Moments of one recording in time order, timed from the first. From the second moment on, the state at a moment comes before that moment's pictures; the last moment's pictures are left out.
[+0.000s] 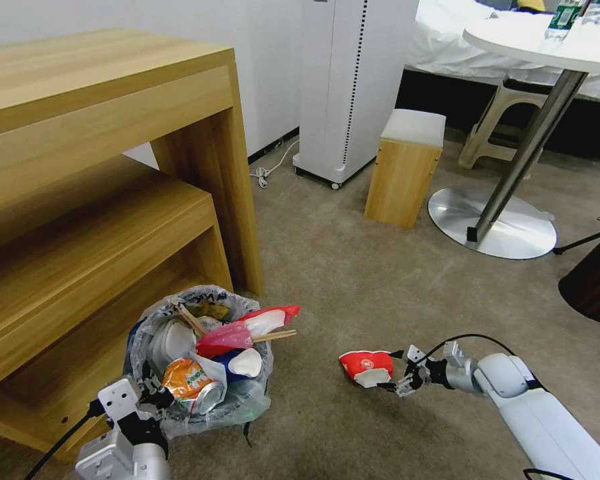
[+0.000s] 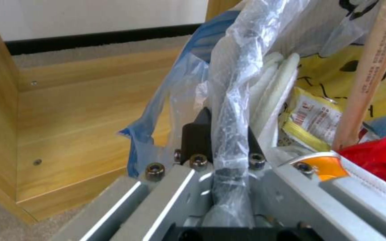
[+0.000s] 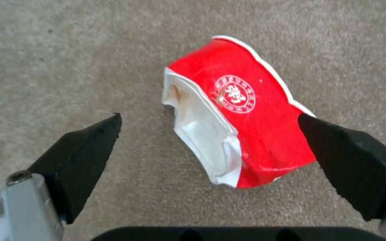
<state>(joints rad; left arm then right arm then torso) 1.90 -1.61 -0.44 -2.46 -0.19 0.27 -0.53 -0.94 1.00 0.29 1.15 -0.01 -0.07 -0.98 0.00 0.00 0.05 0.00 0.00</state>
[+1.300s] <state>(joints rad) 1.87 -1.61 -0.45 -2.43 -0.21 0.28 -0.53 -0.91 1.04 0.28 1.05 -0.02 0.01 -0.89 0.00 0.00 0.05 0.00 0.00</state>
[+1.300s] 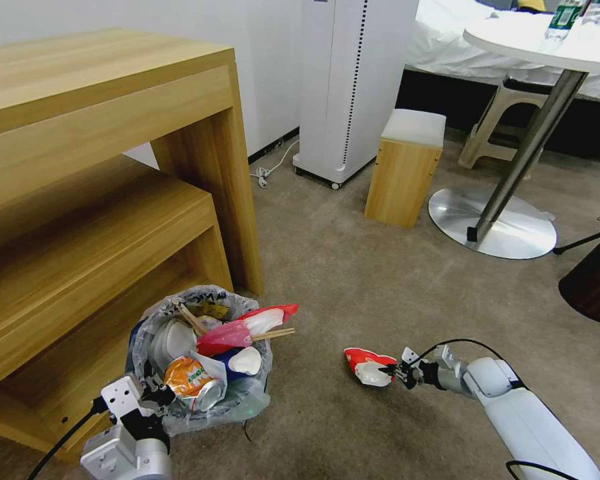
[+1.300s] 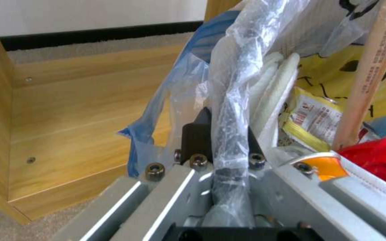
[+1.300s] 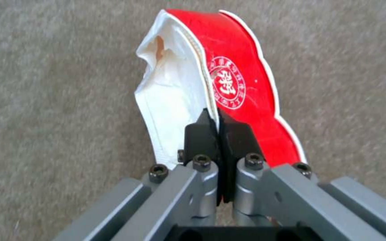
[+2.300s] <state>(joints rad) 1.85 -1.61 -0.43 -2.37 -0.19 0.27 -0.53 -0.60 1.14 -0.19 1.53 0.86 0.13 -1.08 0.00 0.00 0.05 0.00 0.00</state>
